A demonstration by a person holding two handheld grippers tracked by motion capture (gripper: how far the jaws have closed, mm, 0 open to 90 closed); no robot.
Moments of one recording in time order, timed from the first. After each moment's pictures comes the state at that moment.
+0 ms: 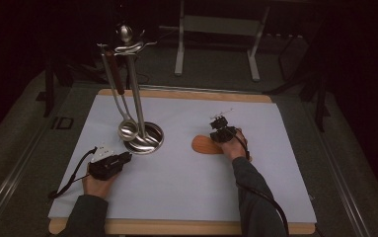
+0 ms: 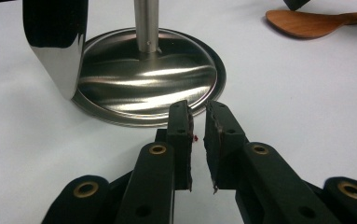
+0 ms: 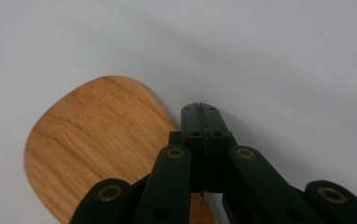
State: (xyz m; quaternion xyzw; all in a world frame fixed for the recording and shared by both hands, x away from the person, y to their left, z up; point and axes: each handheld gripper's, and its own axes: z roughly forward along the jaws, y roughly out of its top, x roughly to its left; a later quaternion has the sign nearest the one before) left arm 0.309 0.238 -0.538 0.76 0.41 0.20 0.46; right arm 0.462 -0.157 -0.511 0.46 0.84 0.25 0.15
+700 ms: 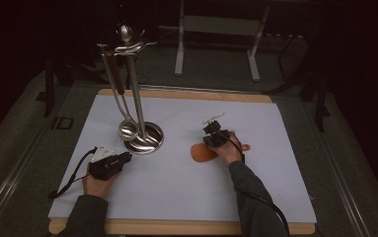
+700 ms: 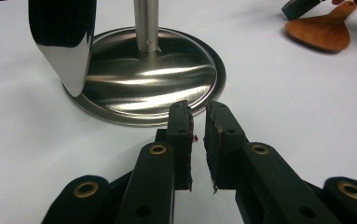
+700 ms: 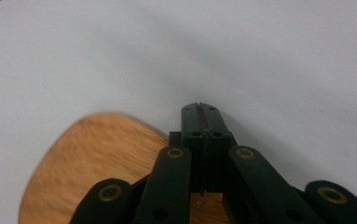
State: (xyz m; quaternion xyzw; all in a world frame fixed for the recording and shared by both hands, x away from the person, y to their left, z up) left arm 0.309 0.238 -0.538 0.76 0.41 0.20 0.46; right arm 0.447 -0.136 -0.516 0.42 0.86 0.26 0.14
